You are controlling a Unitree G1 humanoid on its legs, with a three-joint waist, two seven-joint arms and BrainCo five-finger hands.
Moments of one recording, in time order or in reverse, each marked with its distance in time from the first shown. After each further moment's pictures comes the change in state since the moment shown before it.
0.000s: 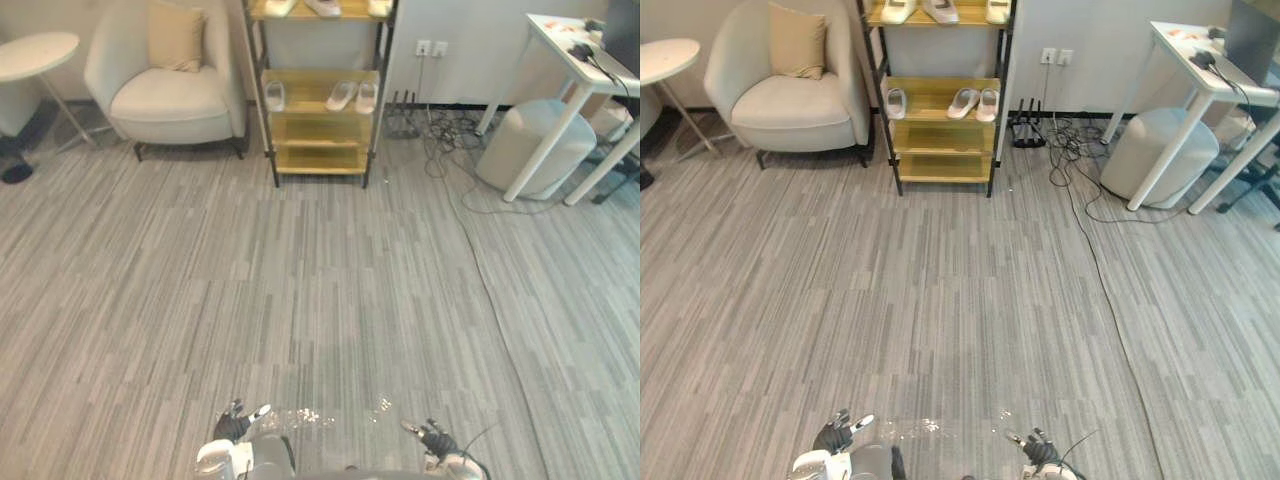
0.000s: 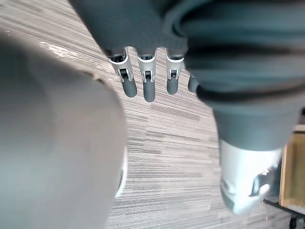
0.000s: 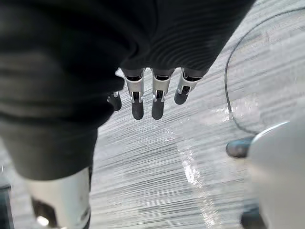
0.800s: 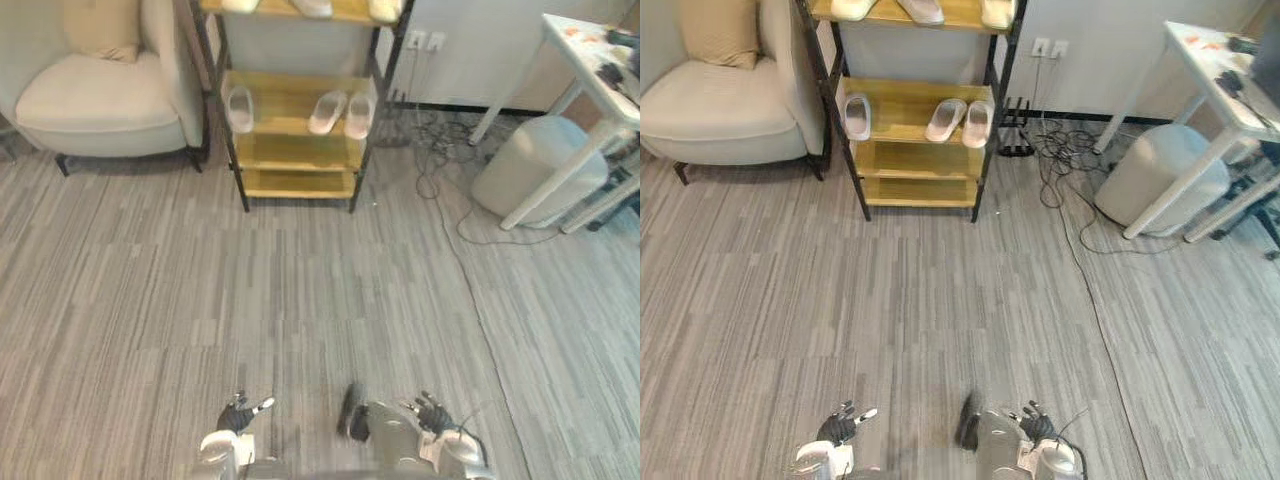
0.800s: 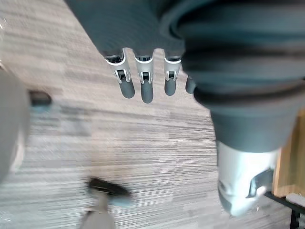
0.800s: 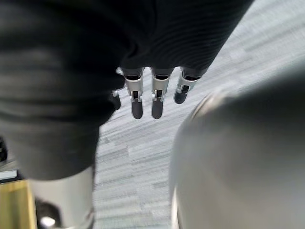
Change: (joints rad) left arm -0.011 0.005 -0.065 0.024 -0.018 0.008 0.002; right arm -0.047 -0.018 0.031 -0.037 0.000 -0.013 0.021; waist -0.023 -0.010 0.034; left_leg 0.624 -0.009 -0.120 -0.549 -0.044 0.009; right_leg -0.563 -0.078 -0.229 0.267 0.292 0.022
